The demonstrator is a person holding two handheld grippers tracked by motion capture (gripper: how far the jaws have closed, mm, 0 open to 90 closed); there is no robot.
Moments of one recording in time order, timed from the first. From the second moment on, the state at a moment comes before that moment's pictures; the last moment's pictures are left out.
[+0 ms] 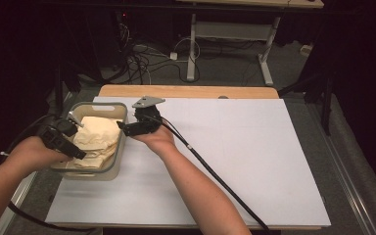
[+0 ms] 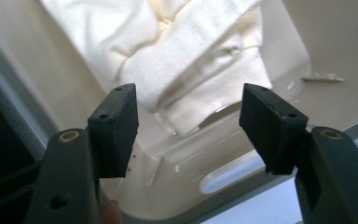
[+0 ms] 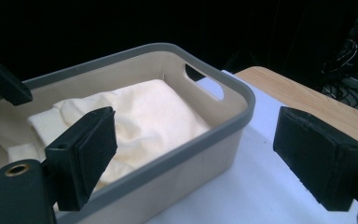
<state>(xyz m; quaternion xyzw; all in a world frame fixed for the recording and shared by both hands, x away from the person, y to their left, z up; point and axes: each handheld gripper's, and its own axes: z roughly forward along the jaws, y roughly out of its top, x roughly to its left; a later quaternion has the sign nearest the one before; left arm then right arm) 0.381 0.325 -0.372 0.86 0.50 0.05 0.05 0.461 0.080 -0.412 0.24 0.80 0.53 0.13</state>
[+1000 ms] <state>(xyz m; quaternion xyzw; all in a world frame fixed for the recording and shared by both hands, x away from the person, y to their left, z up) 0.391 0.282 -0.381 0.88 0.48 0.03 0.04 0.419 -0.038 -0.445 0.28 0.80 0.50 0.17</state>
